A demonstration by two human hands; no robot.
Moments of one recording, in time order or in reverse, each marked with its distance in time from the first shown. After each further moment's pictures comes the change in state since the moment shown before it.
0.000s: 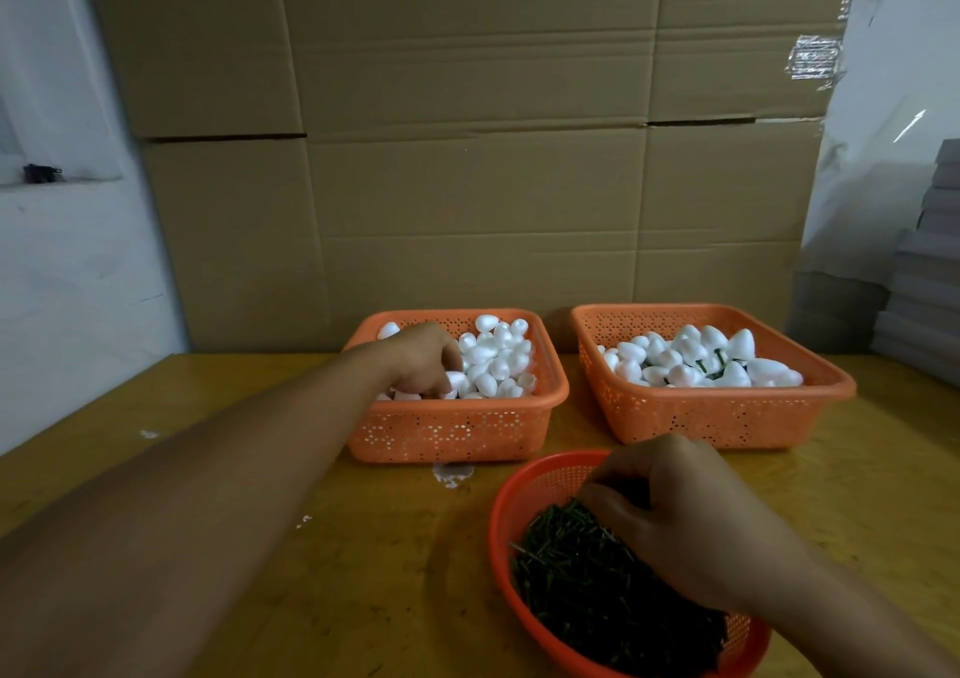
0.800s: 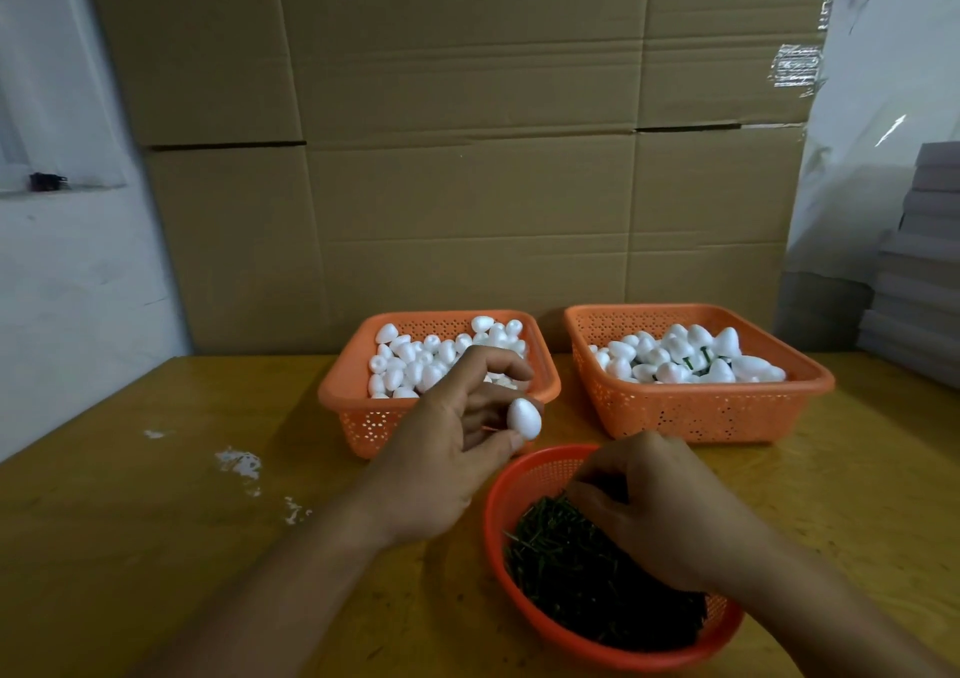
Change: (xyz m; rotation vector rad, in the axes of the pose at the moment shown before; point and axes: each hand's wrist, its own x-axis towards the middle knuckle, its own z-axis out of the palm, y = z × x) left_hand -0.158 0.076 0.042 -0.900 0.213 0.505; right_hand 0.000 -0.002 0.003 -0.063 -0.049 -0.013
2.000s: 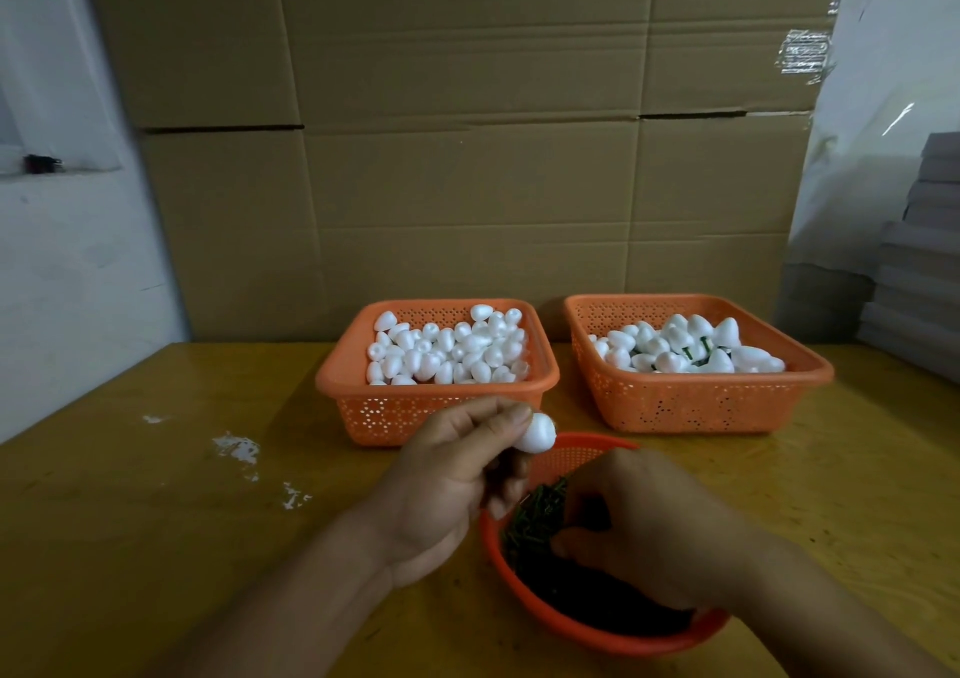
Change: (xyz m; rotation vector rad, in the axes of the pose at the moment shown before) left_hand -0.016 0.004 0.023 -0.498 0.050 -0.327; right_hand -0.006 -0.007 0.003 -0.175 -0.181 -0.006
